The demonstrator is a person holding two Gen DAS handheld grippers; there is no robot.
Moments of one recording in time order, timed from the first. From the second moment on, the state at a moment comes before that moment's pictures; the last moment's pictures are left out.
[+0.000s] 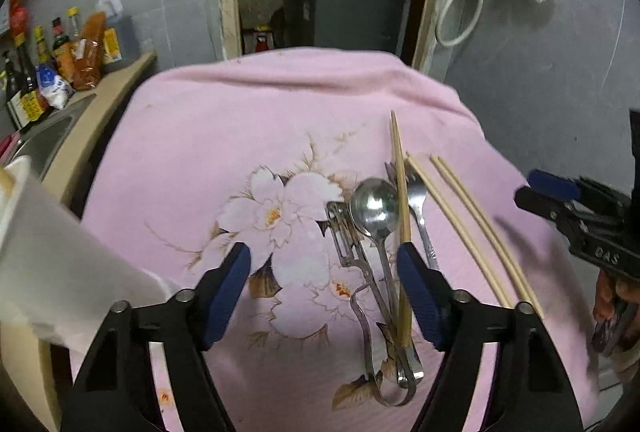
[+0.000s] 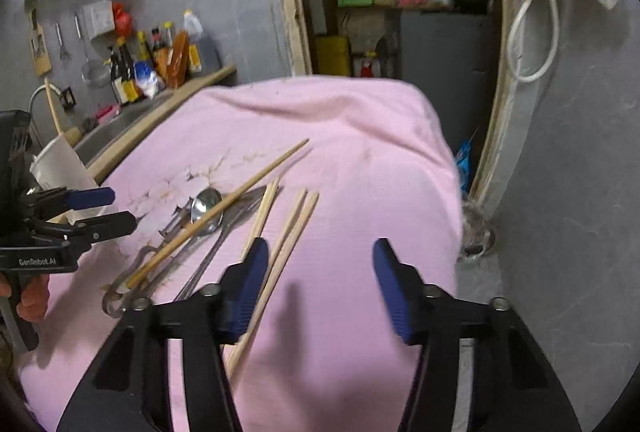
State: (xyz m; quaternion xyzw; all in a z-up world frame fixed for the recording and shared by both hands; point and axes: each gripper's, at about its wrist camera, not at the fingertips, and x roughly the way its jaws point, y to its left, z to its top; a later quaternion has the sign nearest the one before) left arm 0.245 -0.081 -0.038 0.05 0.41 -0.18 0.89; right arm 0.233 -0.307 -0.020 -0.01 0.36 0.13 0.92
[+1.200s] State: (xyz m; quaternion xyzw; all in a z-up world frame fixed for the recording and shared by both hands) left arm 0.293 -0.110 -0.063 0.10 0.50 -0.18 0.84; right arm 0.323 -0.288 -0.041 -0.01 0.50 0.14 0.85
